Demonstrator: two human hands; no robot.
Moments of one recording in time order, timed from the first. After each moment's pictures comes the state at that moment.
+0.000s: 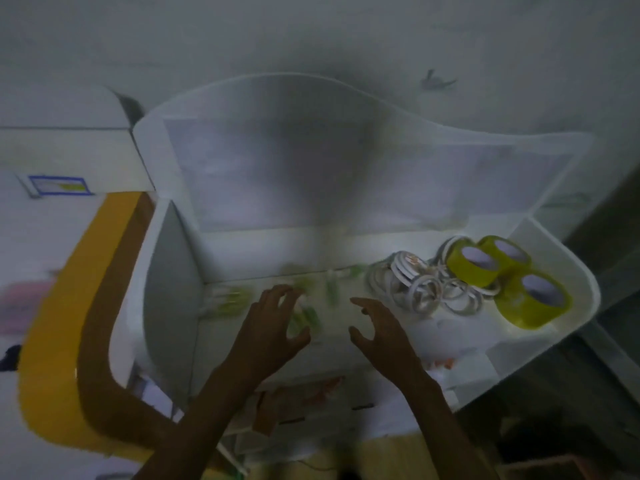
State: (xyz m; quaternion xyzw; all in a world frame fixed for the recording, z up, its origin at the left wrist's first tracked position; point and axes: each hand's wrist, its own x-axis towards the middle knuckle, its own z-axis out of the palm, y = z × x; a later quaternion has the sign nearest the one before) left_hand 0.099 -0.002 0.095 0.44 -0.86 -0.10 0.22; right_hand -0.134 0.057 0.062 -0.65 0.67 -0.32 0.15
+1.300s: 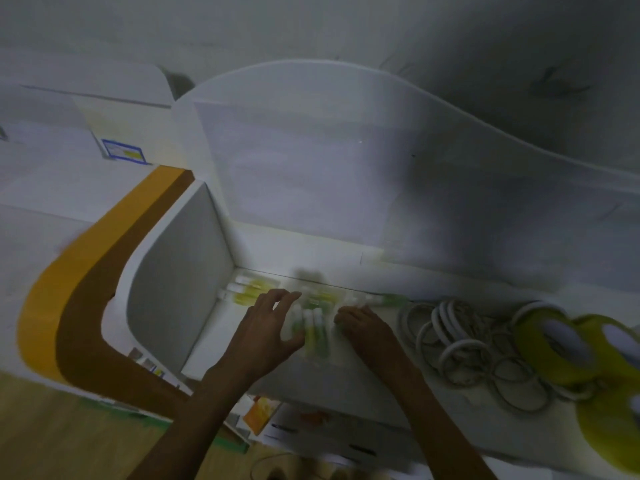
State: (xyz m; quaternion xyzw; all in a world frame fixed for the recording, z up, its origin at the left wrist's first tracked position) left_hand 0.075 -0.017 0.073 0.61 -0.76 -0.09 0.21; right_hand -0.153 -0.071 0.008 -0.86 0.46 -0.19 0.08
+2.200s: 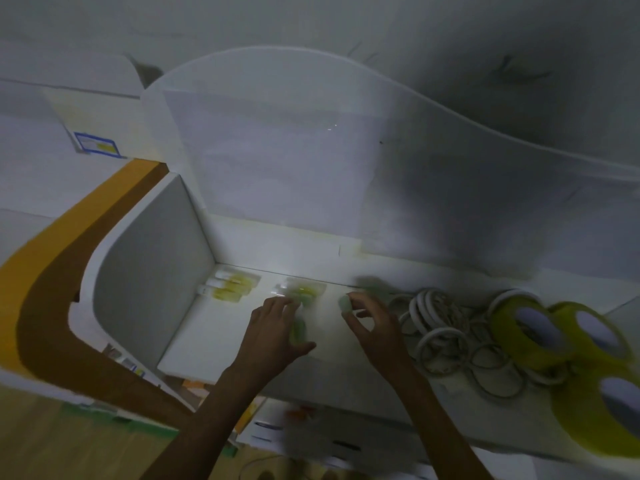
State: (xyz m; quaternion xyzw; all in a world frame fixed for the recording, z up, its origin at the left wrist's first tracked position) left_hand 0.027 -0.019 0.033 0.63 -0.75 -0.09 0.17; right_hand -0.186 -0.048 0.032 -0.68 0.49 -0.45 0.31
